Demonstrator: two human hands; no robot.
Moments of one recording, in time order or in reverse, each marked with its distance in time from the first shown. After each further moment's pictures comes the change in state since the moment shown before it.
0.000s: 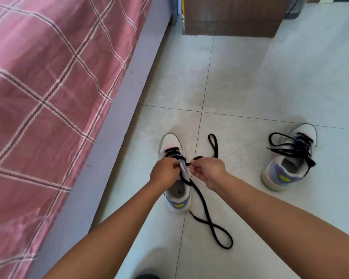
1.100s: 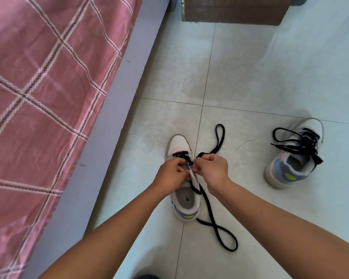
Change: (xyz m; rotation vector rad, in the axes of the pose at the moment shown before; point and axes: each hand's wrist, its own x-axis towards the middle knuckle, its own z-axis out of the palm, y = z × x) left_hand -0.008 0.000 0.015 -0.360 -0.111 -0.038; right_hand 0.003 0.018 0.000 -0.227 0.194 -0.261
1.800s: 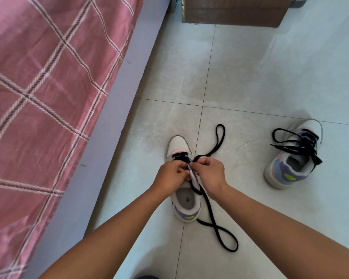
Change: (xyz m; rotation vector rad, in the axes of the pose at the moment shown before) left_hand 0.000 -0.005 0.002 0.000 0.022 0.040; right_hand -0.003 0.009 0.000 -0.044 -0.065 -0.065
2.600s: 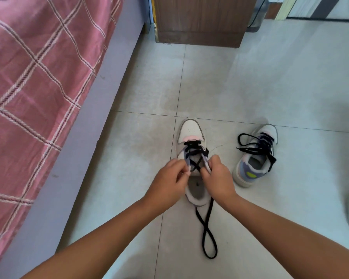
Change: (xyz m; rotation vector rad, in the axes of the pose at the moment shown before) left_hand -0.053 0.065 0.021 0.104 0.067 0.482; right_hand -0.016 -0.010 -0.088 -0.710 0.142 -0.444
